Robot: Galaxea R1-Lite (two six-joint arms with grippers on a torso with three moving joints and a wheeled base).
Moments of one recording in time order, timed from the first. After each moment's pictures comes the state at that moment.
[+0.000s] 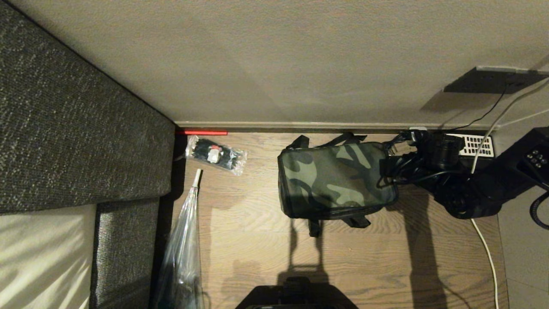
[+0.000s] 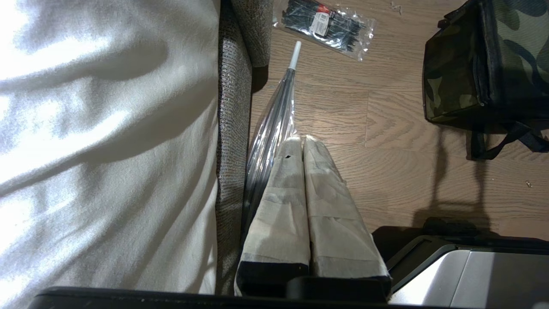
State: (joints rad) left arm 0.00 0.00 0.00 0.00 0.00 -0.01; right arm 0.09 2.18 -1.04 -0.97 -0.08 0.00
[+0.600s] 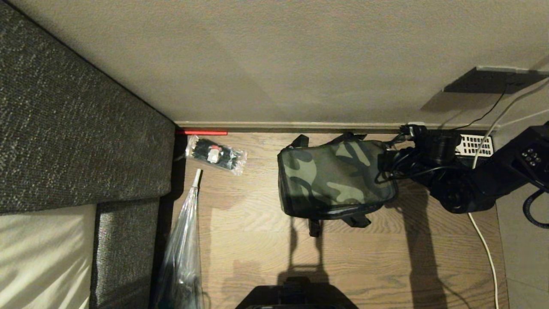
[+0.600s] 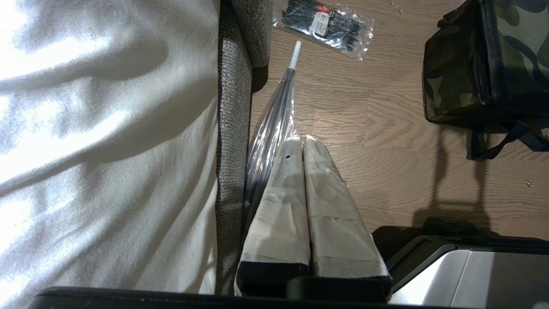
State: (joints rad) left arm 0.00 0.00 0.00 0.00 0.00 -0.01; right arm 0.09 2.20 -1.11 -0.97 -0.08 0.01
